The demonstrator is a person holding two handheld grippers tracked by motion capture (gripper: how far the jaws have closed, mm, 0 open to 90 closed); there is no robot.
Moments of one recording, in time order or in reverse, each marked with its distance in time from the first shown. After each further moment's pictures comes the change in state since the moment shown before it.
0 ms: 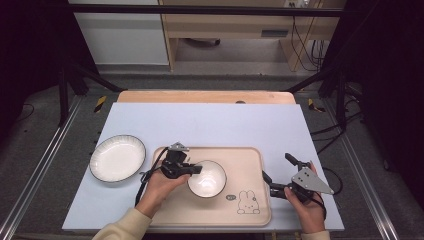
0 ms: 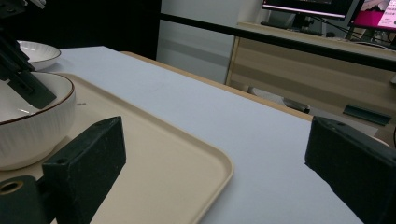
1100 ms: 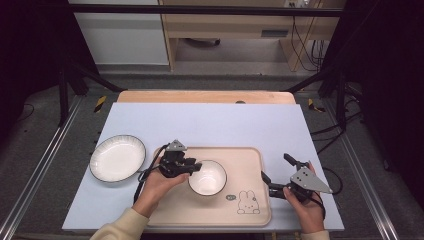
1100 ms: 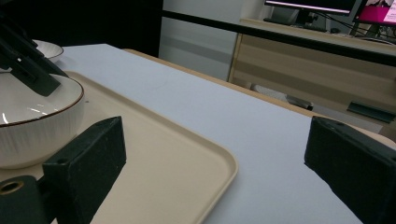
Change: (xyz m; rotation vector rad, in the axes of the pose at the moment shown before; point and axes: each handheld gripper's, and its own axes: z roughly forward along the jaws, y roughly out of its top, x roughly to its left) left arm 0.001 0.003 -0.007 -0.074 0.052 0.081; right arm 0.002 0.000 0.002 0.013 0.010 0.006
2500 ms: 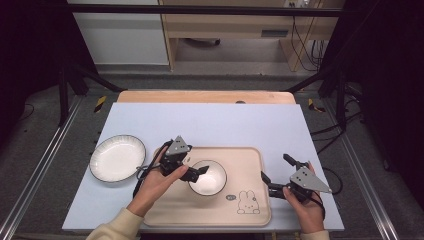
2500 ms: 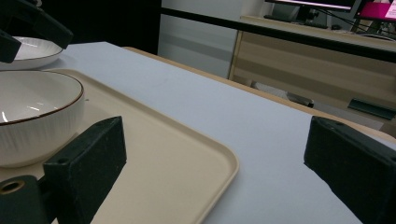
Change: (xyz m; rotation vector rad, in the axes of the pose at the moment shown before) left arm -0.018 0.016 -0.016 -0.141 0.001 0.201; right arm 0.000 0.000 0.000 0.008 0.001 0.006
